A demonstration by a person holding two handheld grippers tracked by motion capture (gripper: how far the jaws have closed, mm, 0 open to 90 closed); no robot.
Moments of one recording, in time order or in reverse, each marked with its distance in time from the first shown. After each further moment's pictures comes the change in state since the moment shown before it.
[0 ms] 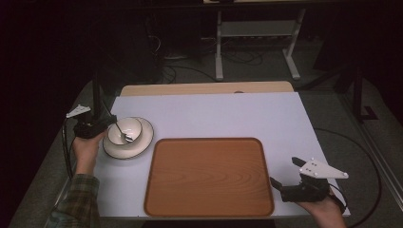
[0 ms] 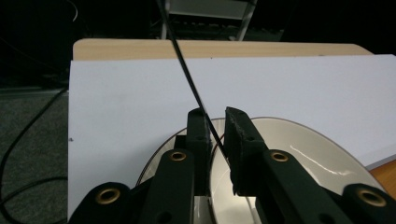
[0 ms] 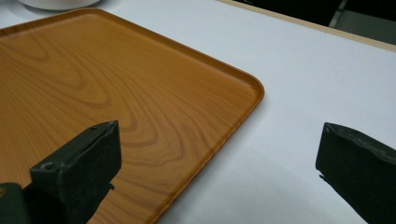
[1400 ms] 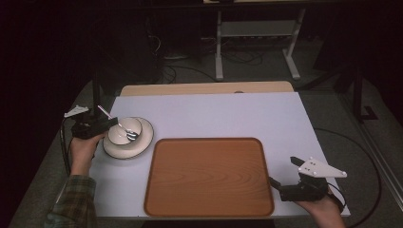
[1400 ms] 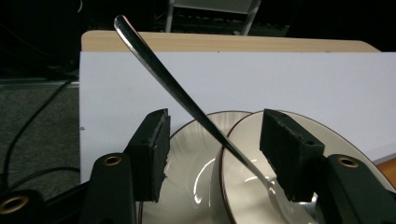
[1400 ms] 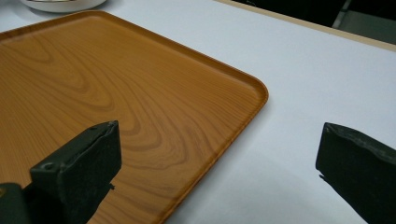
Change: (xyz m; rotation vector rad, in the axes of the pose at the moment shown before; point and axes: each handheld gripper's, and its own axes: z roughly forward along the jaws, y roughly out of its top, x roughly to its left) left arm 0.005 -0.001 0.000 0.037 0.027 -0.018; right arm 0.001 0.002 0.002 -0.002 0.011 0.002
